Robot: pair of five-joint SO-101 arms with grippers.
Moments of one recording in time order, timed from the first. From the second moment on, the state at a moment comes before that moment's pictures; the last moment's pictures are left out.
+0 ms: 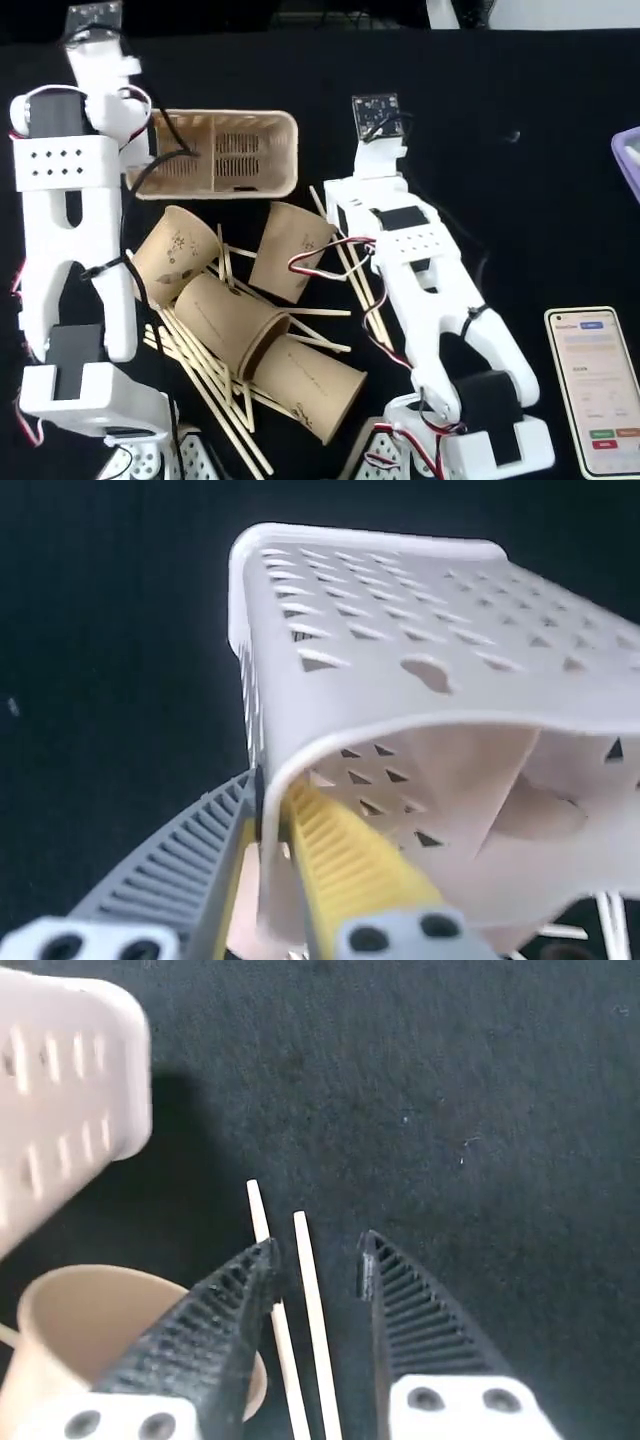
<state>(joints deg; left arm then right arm) -9.0 -0.2 -24.3 93.3 0.7 -12.3 -12.0 41.8 27.8 -5.5</state>
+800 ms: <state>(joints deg) -14.2 11.1 -35.8 97.5 9.6 -12.4 -16.0 42.9 29.8 -5.5</state>
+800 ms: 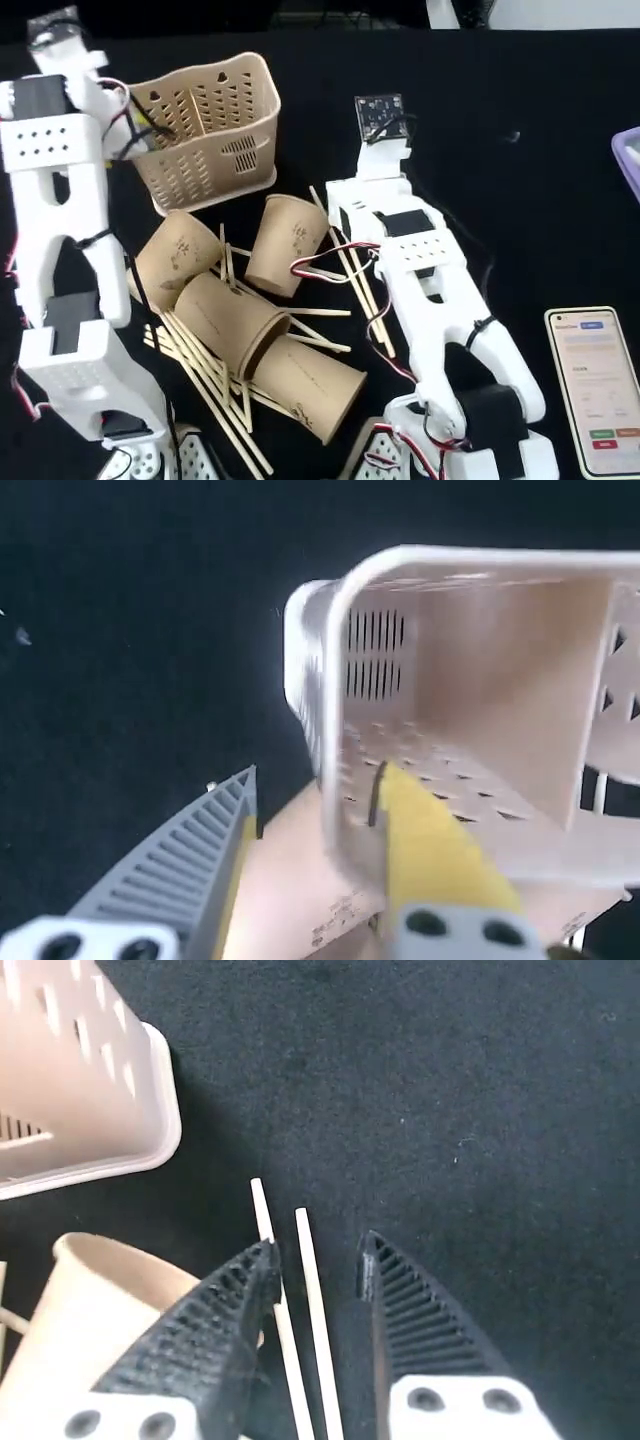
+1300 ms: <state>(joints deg) -14.2 11.3 -56.0 99.5 10.1 -12.4 -16.0 42.9 29.8 -5.5</state>
